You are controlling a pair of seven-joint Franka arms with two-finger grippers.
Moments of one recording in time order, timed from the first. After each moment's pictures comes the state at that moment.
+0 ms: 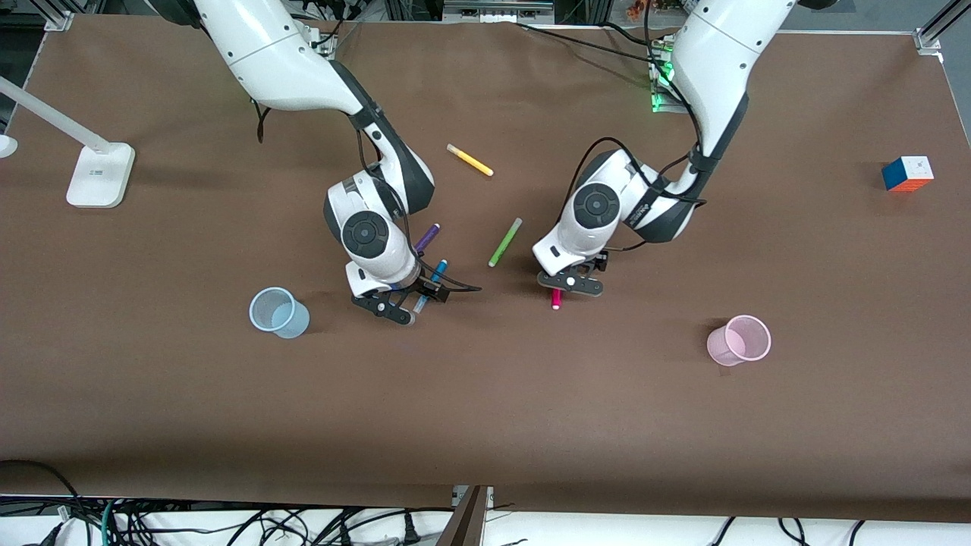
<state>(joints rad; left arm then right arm) -0.37 0.62 -0.24 -1.86 0.12 2.39 -0.49 0.53 0.75 0.04 -1.61 0.08 2.37 0.90</state>
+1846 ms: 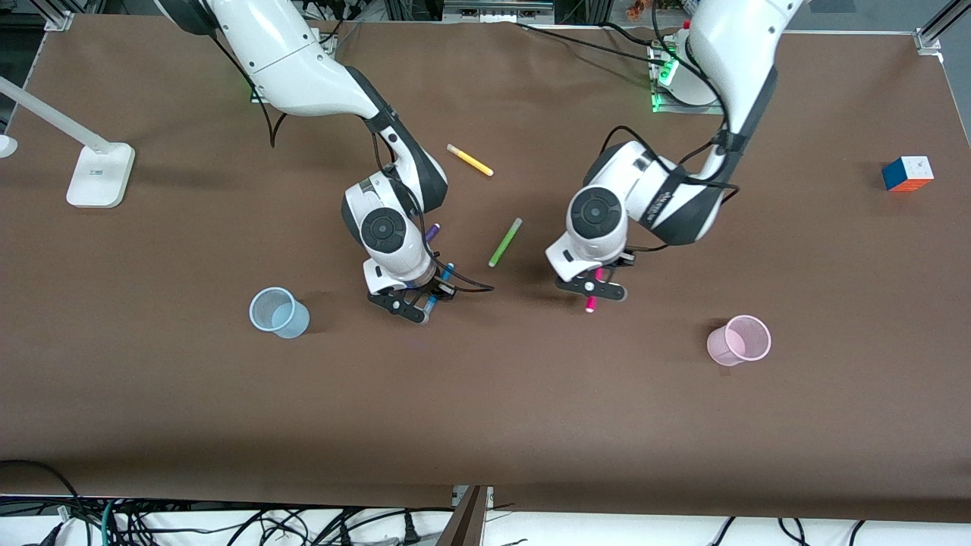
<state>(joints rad) -0.33 0.54 -0.21 -1.66 0.22 1.89 -0.41 0.57 0.79 0.04 -1.58 0.08 2.44 0.97</state>
